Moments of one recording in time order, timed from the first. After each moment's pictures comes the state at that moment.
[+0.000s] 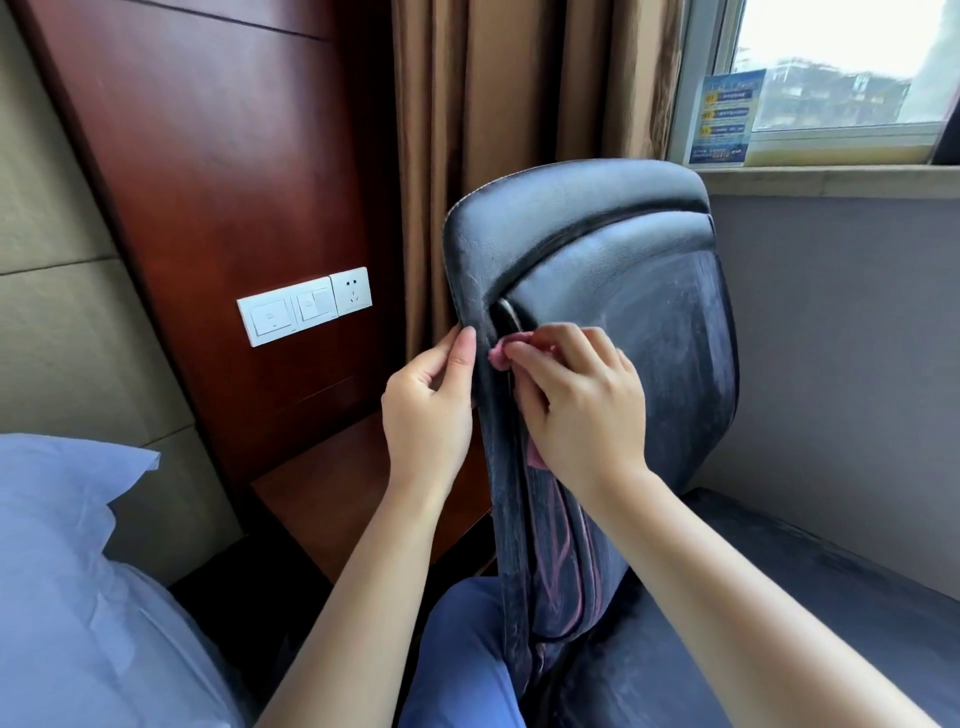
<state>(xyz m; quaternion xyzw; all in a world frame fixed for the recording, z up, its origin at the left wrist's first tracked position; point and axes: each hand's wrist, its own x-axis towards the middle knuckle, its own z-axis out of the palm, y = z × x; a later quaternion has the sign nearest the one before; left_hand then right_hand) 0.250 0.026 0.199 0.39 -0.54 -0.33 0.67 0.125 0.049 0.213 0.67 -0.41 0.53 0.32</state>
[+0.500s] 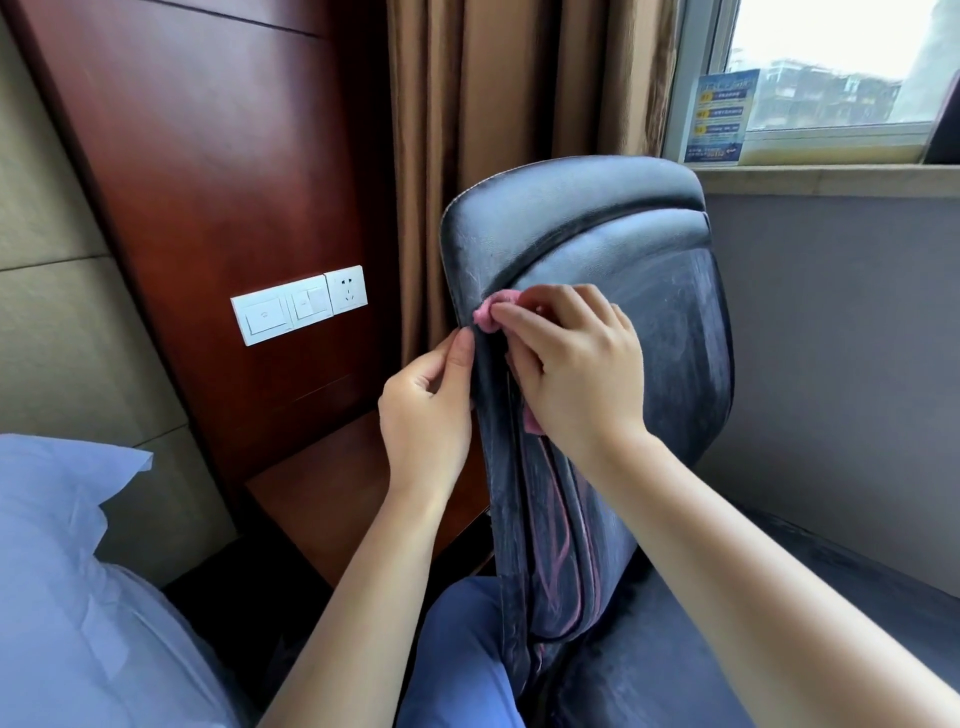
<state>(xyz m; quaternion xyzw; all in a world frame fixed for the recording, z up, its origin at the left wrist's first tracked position) 0.248 0.029 0.197 0.38 -0.53 -0.33 0.68 0.128 0.044 0.239 0.67 -0.40 0.54 0.32</state>
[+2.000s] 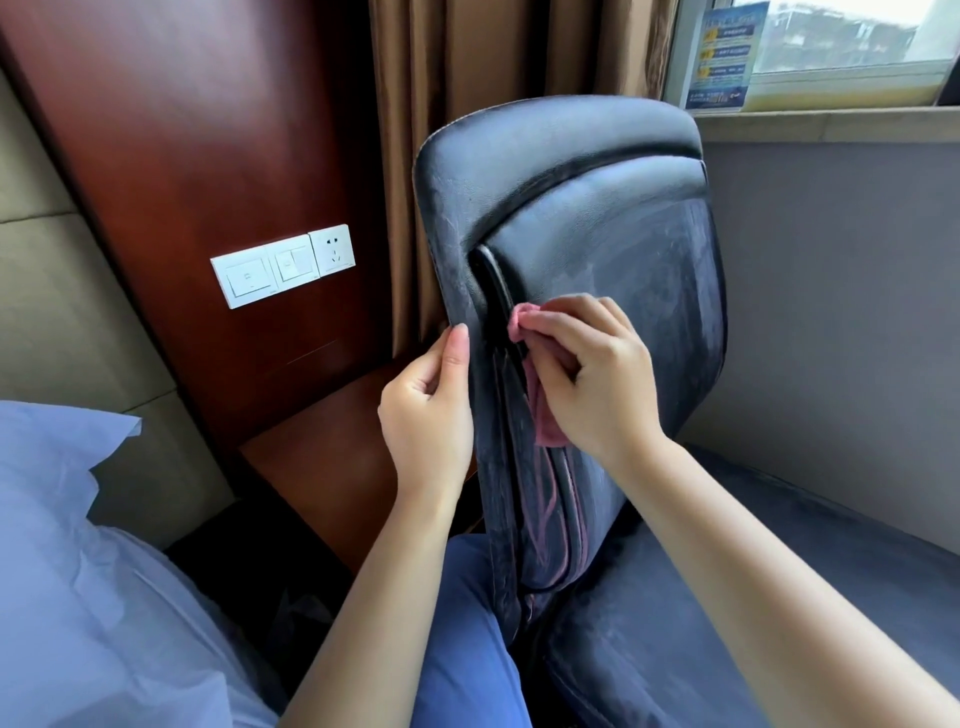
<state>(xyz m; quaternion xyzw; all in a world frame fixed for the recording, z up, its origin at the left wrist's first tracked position) 0.233 0.046 0.164 0.42 -0.47 -0.33 0.70 0.100 0.048 0.192 0.70 -0.41 0.56 0.16</state>
